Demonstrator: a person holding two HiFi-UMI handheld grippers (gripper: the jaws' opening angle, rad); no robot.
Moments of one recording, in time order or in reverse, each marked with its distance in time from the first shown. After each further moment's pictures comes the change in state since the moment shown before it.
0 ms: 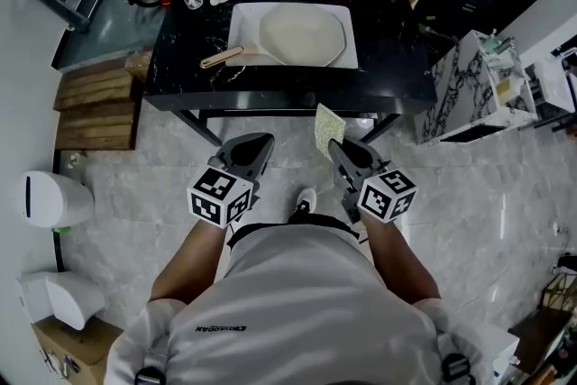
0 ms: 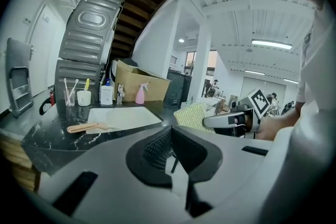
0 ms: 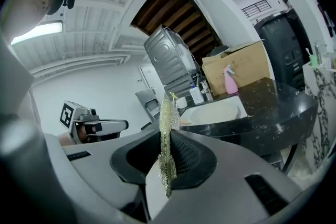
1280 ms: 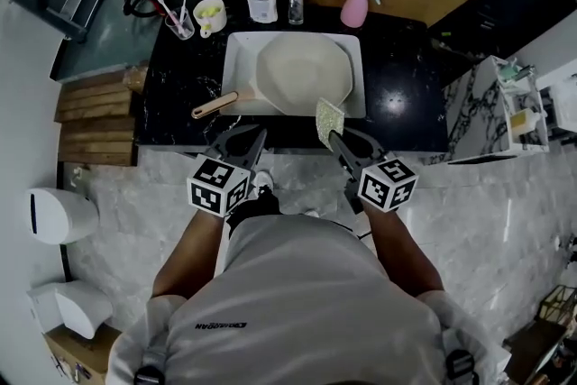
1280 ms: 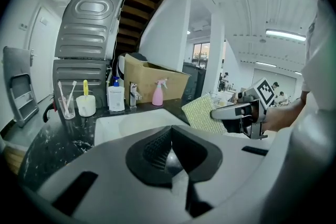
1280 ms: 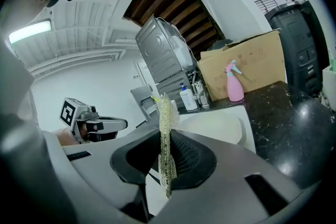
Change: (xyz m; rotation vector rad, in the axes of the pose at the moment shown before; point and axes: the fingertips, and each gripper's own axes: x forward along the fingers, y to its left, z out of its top) left arm 0.135 0.151 0.046 0.017 0.079 0.084; right arm 0.140 -0.128 0.080 -0.020 0.058 0.006
